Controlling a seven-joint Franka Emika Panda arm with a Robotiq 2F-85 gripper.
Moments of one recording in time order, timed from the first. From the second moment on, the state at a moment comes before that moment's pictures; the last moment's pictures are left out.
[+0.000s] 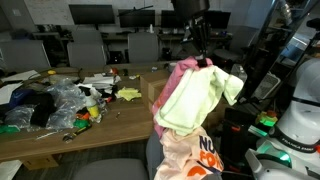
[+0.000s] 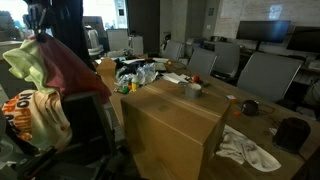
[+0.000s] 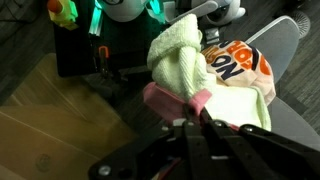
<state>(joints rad) 0.17 -0.23 0.20 -1.99 0.07 1.38 0.48</state>
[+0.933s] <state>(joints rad) 0.17 -0.17 0.24 -2.06 0.07 1.41 0.49</state>
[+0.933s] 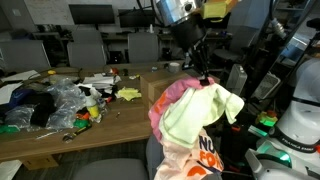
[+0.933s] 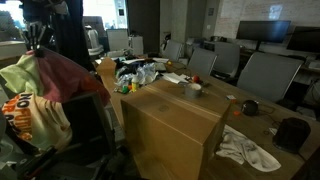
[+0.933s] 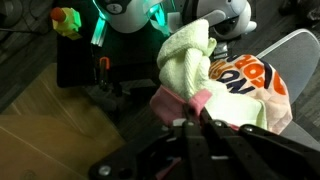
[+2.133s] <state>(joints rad) 0.15 -0.15 0.17 -2.25 0.33 1.56 0.47</state>
